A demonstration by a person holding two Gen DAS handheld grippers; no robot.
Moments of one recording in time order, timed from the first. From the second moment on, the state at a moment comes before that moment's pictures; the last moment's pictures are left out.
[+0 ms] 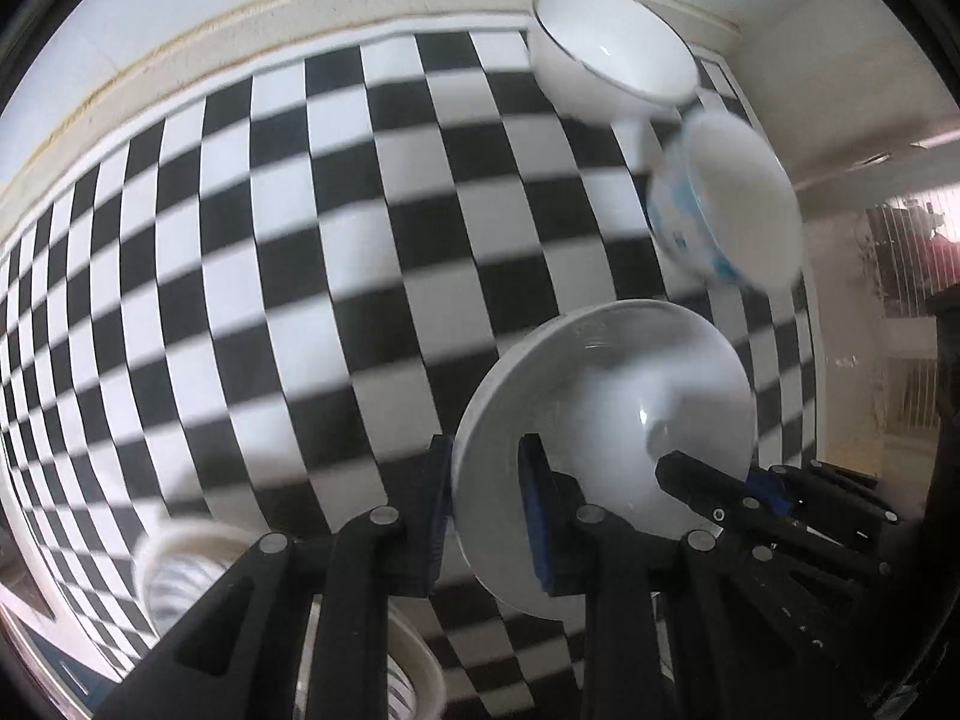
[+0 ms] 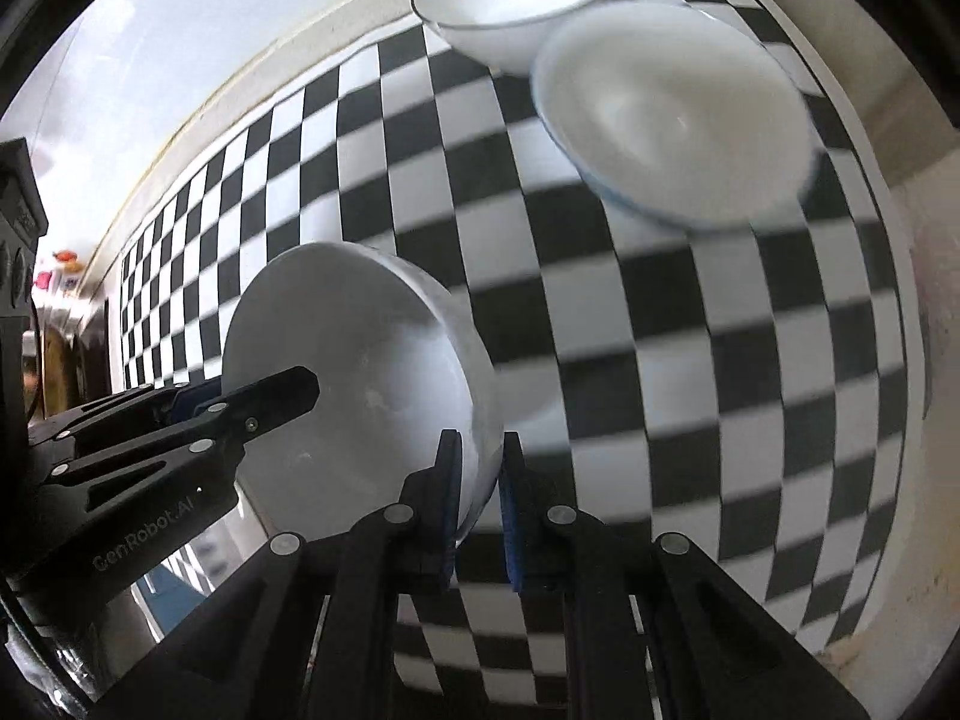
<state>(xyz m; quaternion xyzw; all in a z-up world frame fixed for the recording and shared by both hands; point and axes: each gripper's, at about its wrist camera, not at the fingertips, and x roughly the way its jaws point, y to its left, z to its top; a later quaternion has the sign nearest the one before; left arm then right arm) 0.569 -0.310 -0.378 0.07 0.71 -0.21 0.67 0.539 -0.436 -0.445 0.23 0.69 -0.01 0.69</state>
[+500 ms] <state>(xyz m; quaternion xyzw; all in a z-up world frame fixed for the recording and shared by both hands) 0.483 -0.321 -0.425 0.09 0.74 -0.21 0.63 0.455 -0.436 -0.477 0.22 0.71 -0.01 0.67</state>
